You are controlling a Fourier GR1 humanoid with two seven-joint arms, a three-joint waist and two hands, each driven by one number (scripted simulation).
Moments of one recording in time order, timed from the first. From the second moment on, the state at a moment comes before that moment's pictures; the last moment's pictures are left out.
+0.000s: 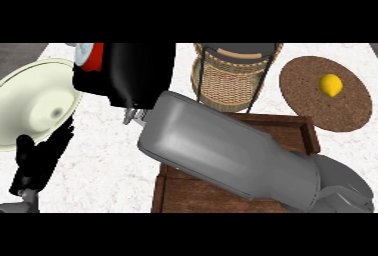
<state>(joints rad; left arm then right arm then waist) -0.02 0.39 0.02 -1.36 0.12 -0.04 0.15 -1.35 -0.02 0.71 -1.10 0.86 -0.31 1.24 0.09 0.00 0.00</state>
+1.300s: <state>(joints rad) -0.01 0.38 0.06 -1.37 0.12 -0.04 0.13 -1.60 -0.04 0.45 -0.42 0.83 -0.48 0.90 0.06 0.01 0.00</state>
